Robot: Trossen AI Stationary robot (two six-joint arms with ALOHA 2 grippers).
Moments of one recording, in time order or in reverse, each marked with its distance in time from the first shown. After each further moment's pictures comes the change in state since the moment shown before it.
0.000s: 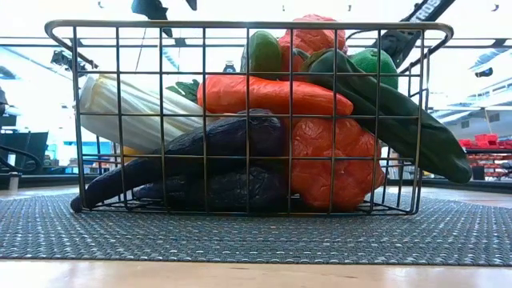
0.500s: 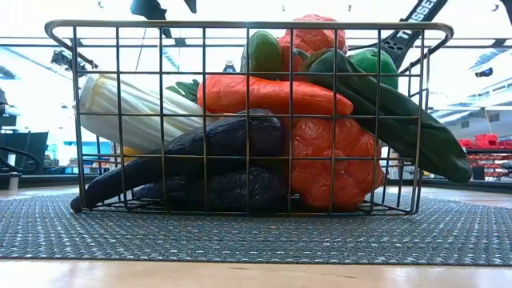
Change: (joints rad) left arm 0.027 -0.006 0.000 -0.003 0.000 0.003; right arm -0.003 0.132 0.003 0.052 -0.004 -0.029
